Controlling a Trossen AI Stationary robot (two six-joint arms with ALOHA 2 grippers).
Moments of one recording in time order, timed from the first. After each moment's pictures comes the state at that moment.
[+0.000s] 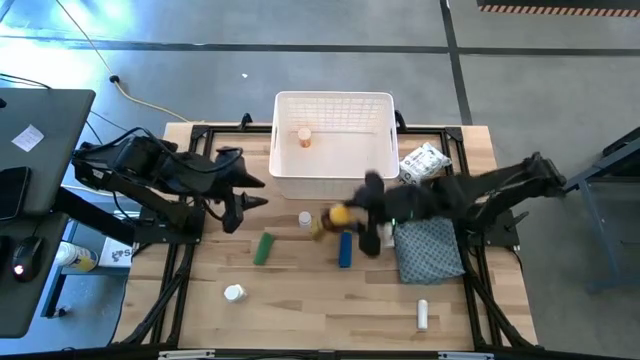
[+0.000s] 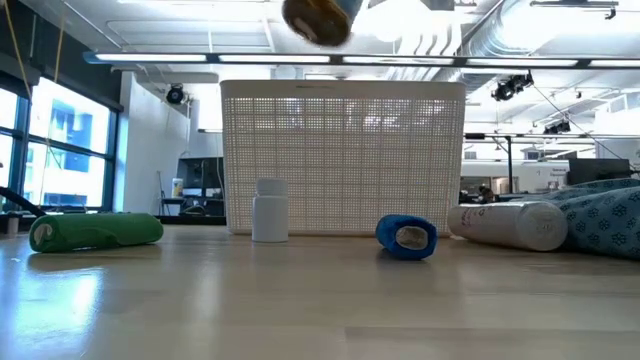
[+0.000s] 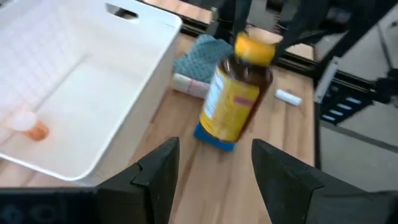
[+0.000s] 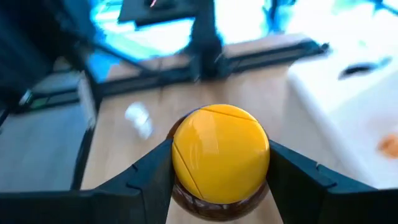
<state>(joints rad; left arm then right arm) -0.29 1.24 1.75 -1.17 -0.38 -0.50 0.24 1.41 1.45 -0.51 0.28 0.32</state>
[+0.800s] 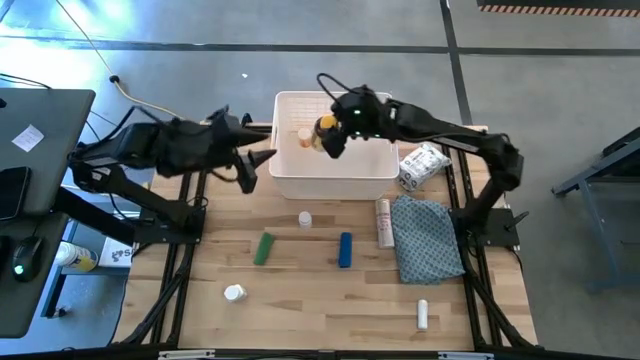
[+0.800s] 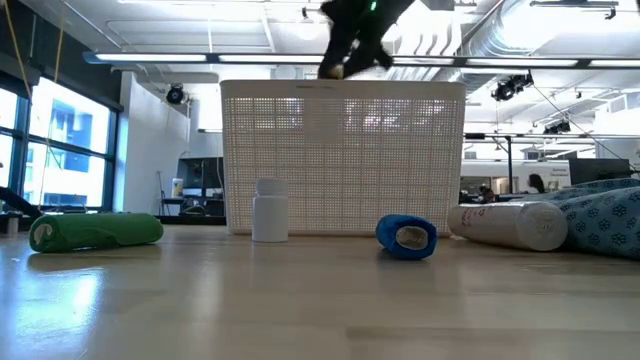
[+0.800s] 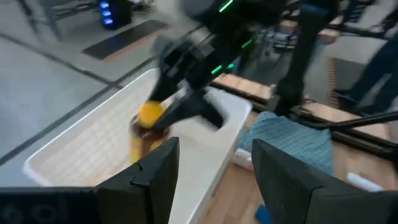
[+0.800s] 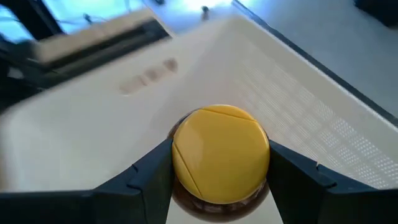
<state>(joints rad) -0.10 1.22 1.75 -0.94 -0.53 -0.28 -0.37 1.72 1.71 -0.61 0.18 0.17</state>
